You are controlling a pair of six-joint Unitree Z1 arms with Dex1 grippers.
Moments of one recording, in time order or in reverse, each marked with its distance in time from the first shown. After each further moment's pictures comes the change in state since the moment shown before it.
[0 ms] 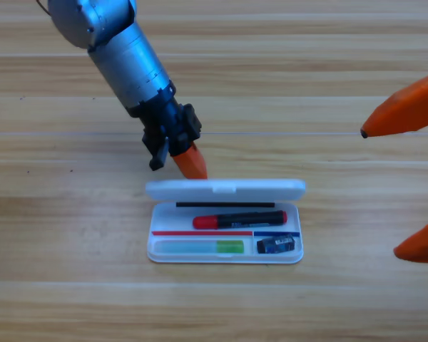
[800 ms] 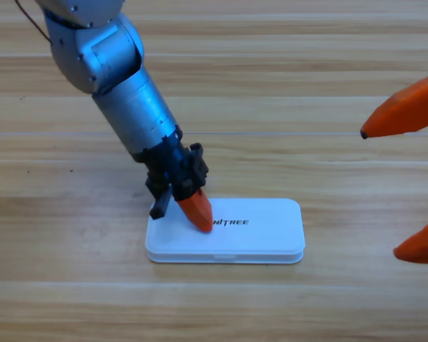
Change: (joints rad) arm 0 -0.087 -0.082 0.275 -0.216 0.014 -0.016; arm 1 0.000 0.000 0.001 0.000 0.000 0.000
